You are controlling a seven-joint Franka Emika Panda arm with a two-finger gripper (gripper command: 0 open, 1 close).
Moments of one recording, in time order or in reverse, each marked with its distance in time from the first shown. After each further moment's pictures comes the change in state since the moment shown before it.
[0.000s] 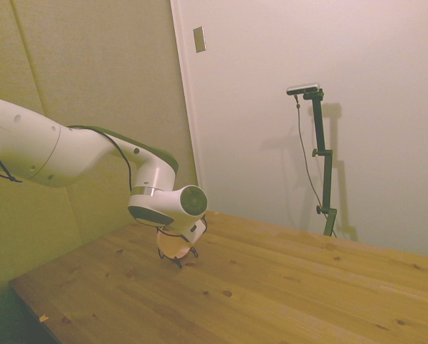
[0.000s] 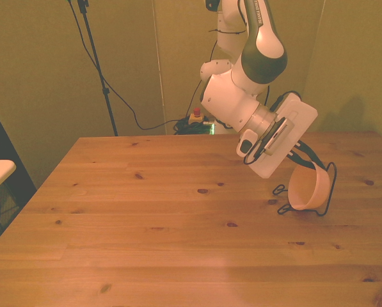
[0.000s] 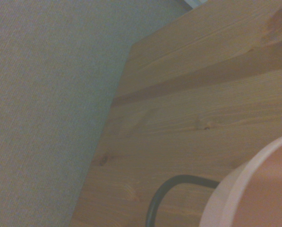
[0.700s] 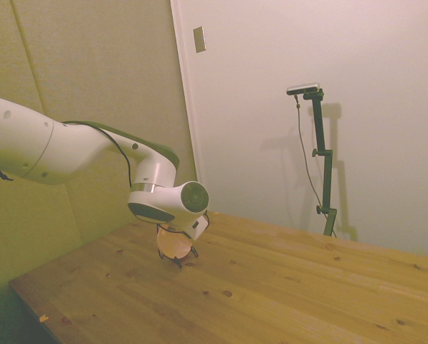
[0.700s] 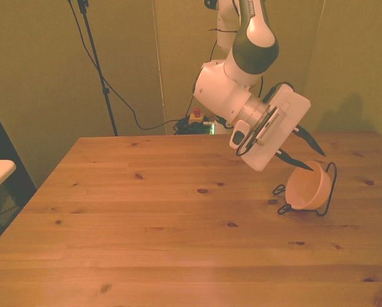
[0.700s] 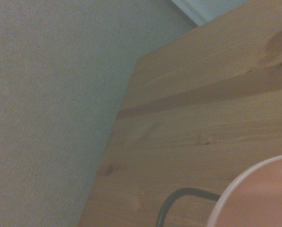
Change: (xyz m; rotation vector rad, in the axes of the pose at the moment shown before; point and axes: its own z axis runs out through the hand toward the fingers) arm -0.002 -0.011 -0.040 0.028 0.038 -0.028
